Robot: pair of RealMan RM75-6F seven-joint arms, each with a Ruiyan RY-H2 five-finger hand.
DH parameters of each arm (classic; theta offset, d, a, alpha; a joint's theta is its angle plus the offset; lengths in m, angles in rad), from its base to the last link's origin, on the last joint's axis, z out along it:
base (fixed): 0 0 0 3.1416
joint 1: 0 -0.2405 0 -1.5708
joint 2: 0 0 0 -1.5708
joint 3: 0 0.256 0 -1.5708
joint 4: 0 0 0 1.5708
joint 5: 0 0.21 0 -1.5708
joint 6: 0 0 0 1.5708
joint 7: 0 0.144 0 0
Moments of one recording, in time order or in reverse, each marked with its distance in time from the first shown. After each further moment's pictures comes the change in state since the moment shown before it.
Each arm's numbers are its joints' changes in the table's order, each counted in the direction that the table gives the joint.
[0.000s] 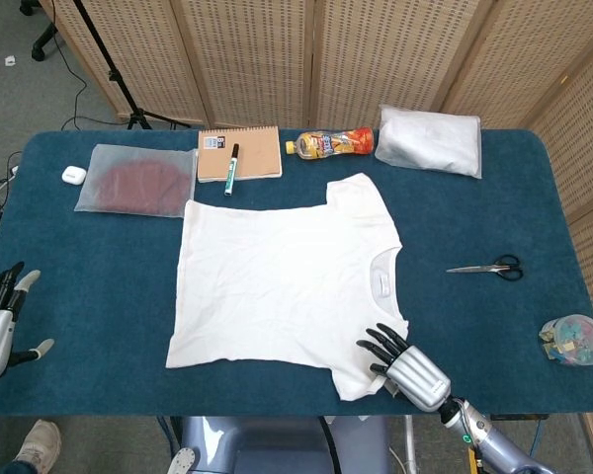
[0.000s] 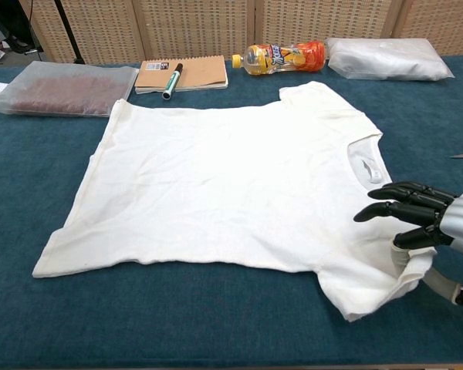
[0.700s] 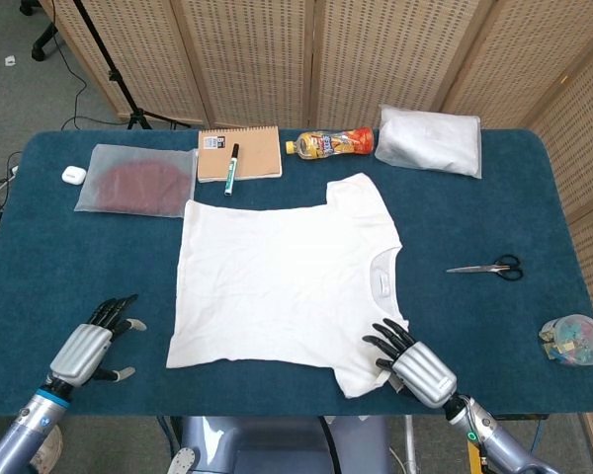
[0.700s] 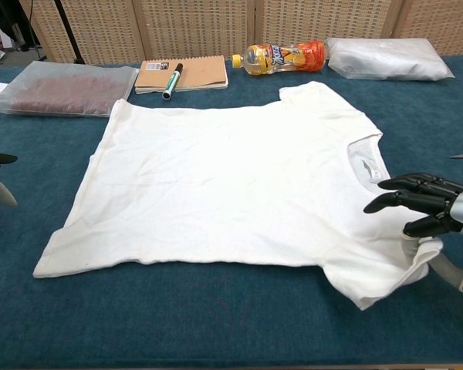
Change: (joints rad) left arm 0.143 0.260 0.145 0.337 0.249 -0.161 -0.349; right arm -0.008 -0.040 -0.002 -0.052 0.043 -0.010 0.006
